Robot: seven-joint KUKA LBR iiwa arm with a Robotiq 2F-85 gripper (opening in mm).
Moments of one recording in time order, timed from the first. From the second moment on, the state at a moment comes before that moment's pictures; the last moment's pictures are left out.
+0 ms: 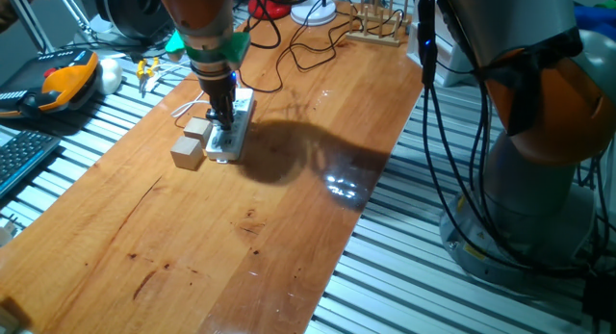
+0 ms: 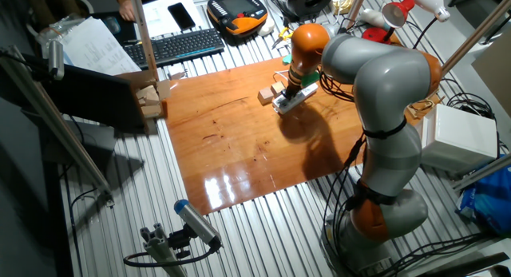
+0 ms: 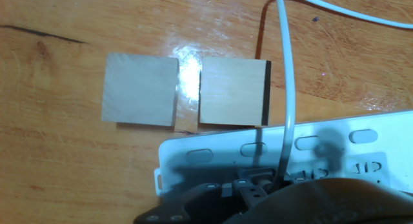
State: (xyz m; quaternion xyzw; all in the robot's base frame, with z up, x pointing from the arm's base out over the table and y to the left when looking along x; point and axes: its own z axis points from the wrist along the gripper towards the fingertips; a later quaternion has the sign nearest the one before) arm 0.609 0.001 0.063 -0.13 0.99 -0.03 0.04
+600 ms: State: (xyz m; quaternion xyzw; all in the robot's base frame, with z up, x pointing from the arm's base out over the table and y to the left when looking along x) arm 0.603 0.002 0.073 -0.11 0.99 -0.02 0.03
